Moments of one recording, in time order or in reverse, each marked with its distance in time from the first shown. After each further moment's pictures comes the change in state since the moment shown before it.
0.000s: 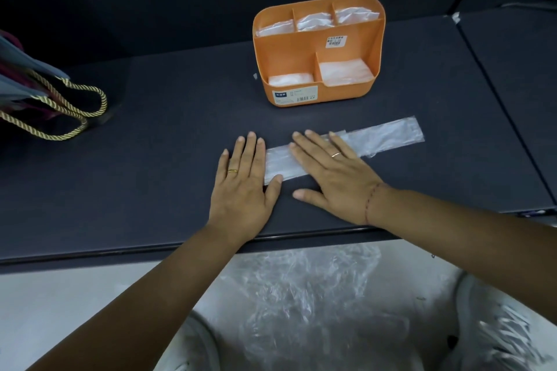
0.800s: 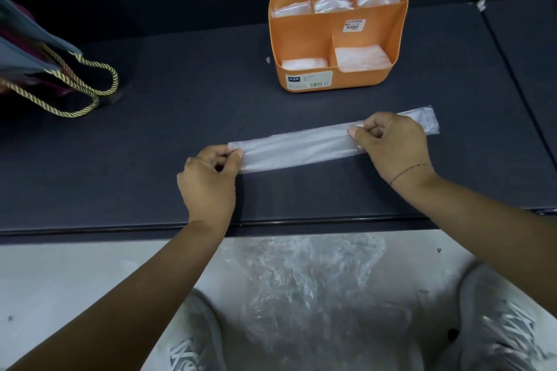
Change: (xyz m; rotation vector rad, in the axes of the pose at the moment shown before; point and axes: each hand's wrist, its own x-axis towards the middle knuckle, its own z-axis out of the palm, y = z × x) left_hand -0.020 -0.017 -0.025 -0.747 0.399 -0.636; right_hand -0.008 0.026 -0.021 0.752 0.422 0.680
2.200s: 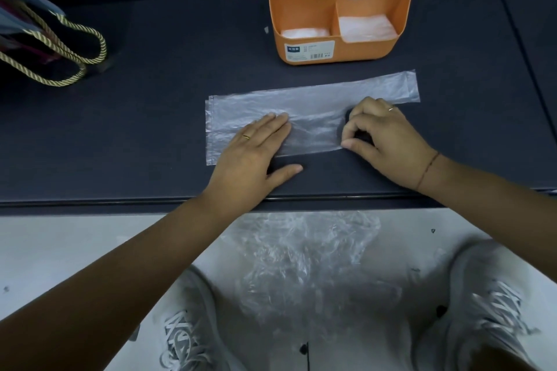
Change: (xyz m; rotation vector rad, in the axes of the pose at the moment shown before) left_hand -0.011 -0.001 0.020 0.496 -0.480 0.827; right_hand -0.011 0.022 -0.007 -0.195 -0.310 -0.617
